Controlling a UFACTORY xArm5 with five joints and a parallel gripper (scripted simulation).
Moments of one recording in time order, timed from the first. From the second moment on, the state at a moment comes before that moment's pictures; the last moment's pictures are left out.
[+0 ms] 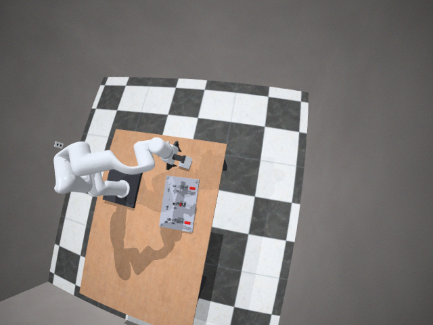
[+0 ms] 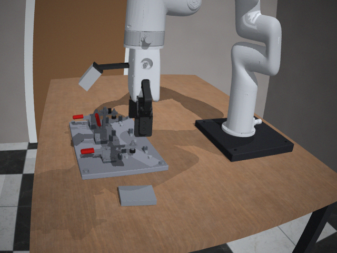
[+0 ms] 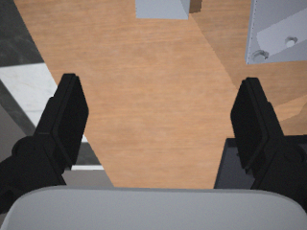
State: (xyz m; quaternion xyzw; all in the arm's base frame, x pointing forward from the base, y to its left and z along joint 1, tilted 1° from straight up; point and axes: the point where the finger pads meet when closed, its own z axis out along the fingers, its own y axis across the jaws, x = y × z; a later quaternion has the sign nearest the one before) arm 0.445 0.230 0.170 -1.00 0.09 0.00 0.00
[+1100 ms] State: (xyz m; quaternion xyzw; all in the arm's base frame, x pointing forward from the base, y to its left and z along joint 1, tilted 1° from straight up) arm 0.448 0.229 0.045 -1.00 0.09 0.00 0.00
